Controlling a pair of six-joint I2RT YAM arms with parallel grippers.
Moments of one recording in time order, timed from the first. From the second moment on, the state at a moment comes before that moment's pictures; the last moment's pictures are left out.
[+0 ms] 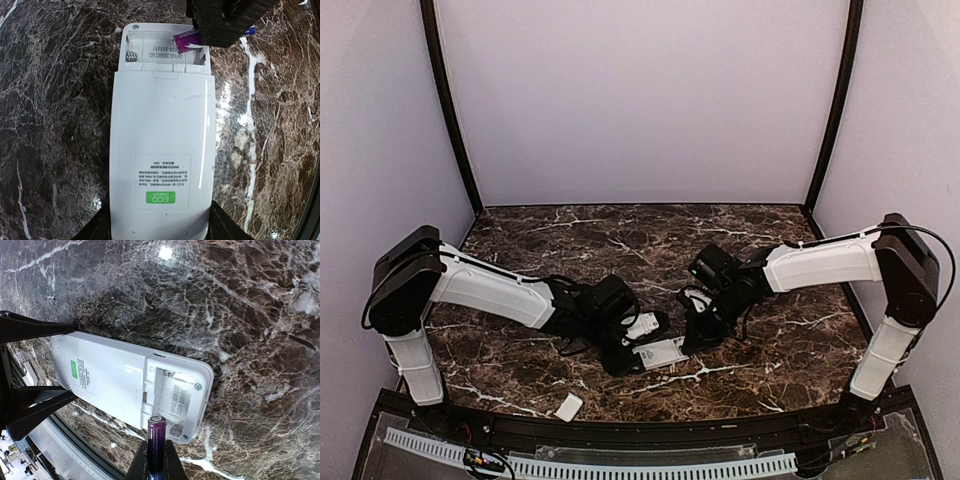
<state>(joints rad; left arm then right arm) -1.05 1.84 1.04 -0.26 0.16 0.12 0.86 1.72 1.04 -0.58 -0.41 0.55</state>
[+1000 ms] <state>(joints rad) -1.07 1.83 1.02 -0.23 0.13 0.12 0.86 1.84 1.13 -0.60 -0.36 0.60</state>
